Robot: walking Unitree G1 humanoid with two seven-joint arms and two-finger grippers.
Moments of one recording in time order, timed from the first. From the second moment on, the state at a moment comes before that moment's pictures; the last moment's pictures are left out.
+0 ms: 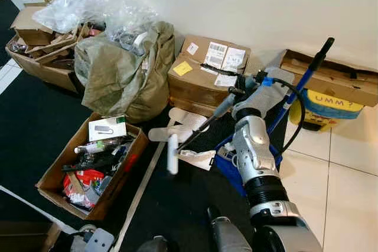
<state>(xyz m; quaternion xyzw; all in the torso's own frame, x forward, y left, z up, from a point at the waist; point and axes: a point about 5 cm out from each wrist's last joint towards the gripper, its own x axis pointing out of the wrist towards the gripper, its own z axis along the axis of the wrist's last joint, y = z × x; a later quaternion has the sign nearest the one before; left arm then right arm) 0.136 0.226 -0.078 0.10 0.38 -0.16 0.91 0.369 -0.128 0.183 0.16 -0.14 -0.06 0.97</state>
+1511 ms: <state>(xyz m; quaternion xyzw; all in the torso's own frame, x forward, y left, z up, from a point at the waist) 0.168 0.213 -0.075 0.09 0.38 -0.14 0.91 0.361 -0.227 0.206 -0.01 -0.02 -0.11 0.99</state>
